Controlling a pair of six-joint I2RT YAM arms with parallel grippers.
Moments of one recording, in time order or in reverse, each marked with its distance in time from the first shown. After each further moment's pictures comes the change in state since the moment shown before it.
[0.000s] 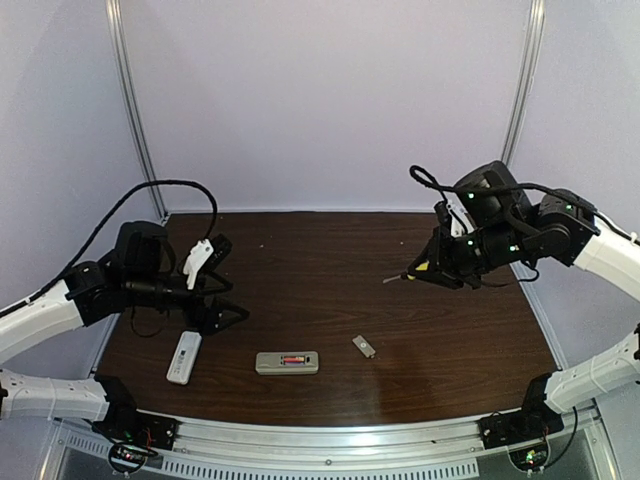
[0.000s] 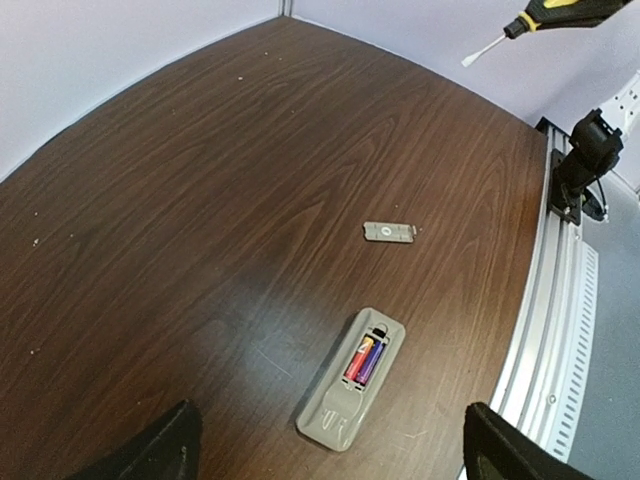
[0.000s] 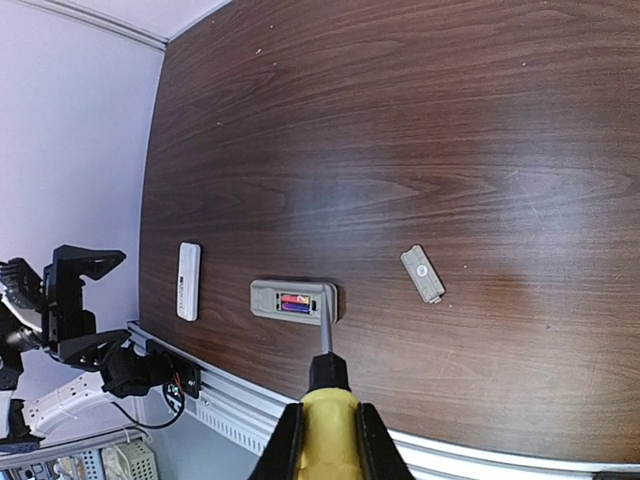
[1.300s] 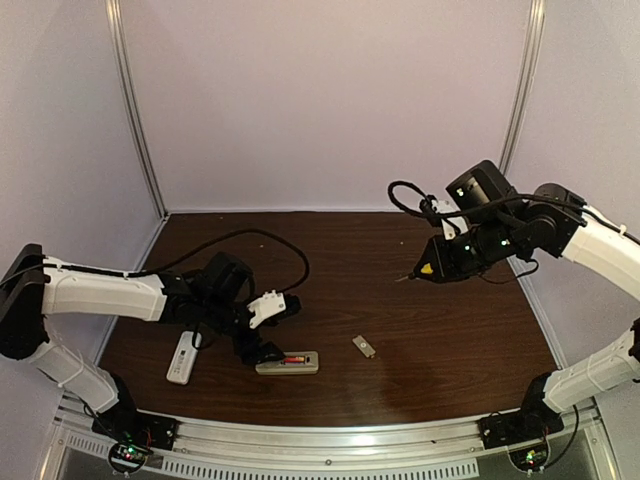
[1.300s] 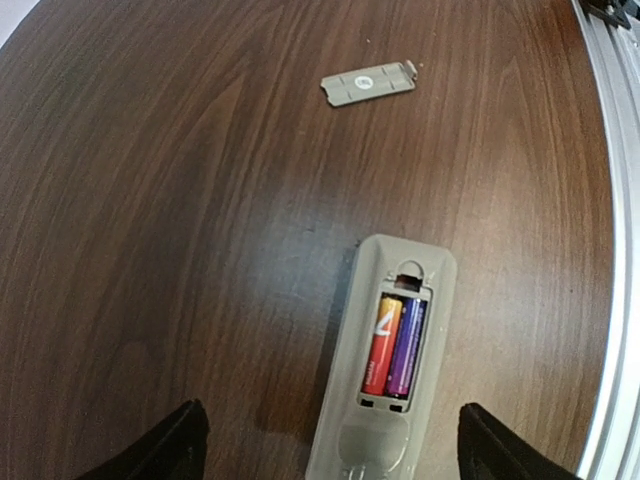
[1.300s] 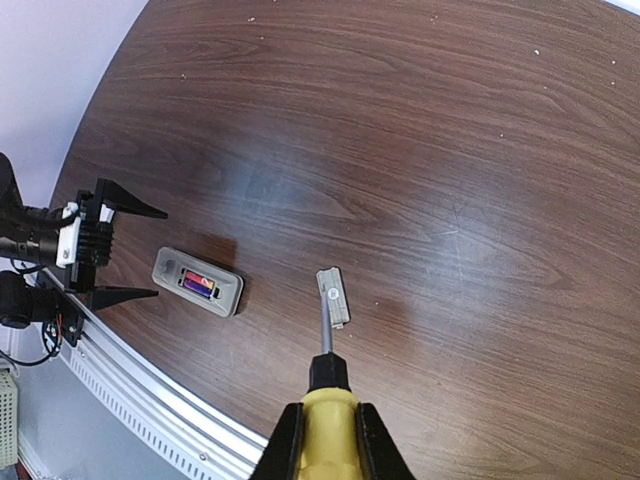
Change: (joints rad) left arm -0.161 0.529 0.008 0.209 -0.094 0.323; right arm -0.070 0.044 0.009 -0.059 0.027 -0.448
